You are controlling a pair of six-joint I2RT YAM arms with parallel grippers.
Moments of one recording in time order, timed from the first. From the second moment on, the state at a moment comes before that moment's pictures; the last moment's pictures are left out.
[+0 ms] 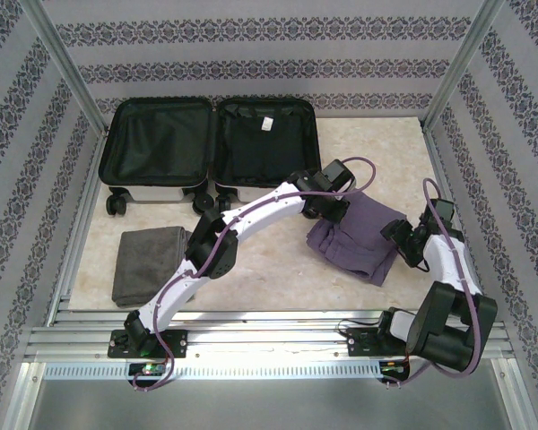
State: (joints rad) left arm -0.87 2.49 2.36 -0.86 0.11 -0.32; right arm -0.39 1.21 0.65 -0.64 -0.27 0.52
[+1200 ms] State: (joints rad) left arm -0.87 2.49 2.36 -0.78 0.17 -0.33; right arm -0.40 1.44 0.69 -0.57 -0.39 0.49
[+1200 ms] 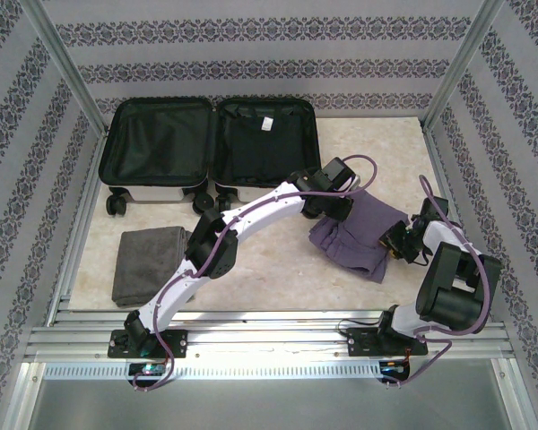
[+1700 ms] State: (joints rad) left arm -0.85 2.49 2.42 -0.77 0.19 -0.38; right arm -0.39 1.30 0.69 -0.59 -0.43 0.47
